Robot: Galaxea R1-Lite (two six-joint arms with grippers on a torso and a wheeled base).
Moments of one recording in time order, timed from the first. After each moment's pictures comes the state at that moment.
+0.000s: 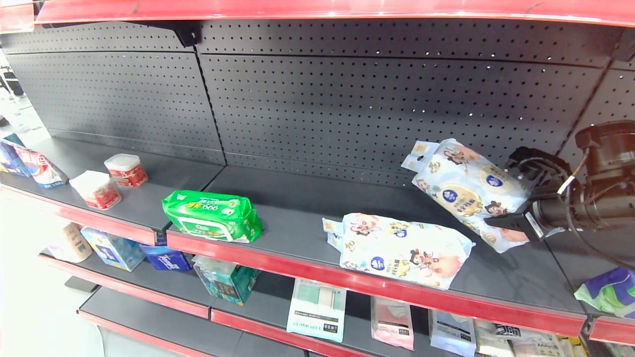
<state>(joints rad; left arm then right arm) 0.05 0.02 -0.15 0.25 0.15 -0.03 -0.05 1.67 -1.00 0.09 0.24 -0.64</state>
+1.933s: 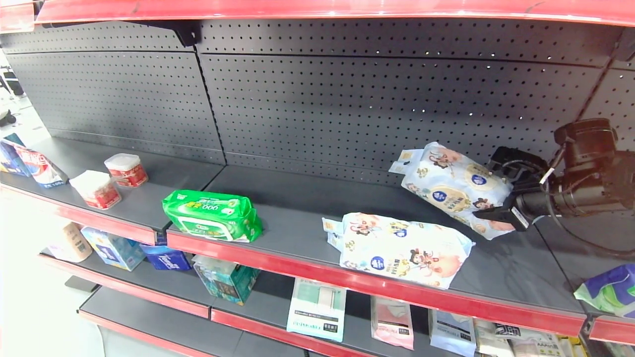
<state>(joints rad) 0.17 0.00 0.00 0.01 -0.04 0.00 -0.07 1.81 -1.12 0.07 0.31 -0.86</state>
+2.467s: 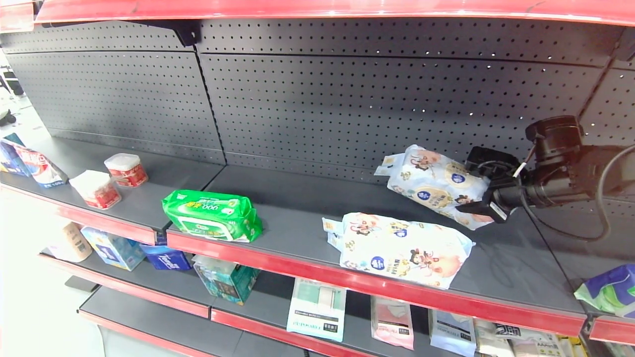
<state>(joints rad) 0.18 0.00 0.00 0.01 -0.04 0.00 -0.01 1.91 -1.23 0.07 0.30 -0.93</state>
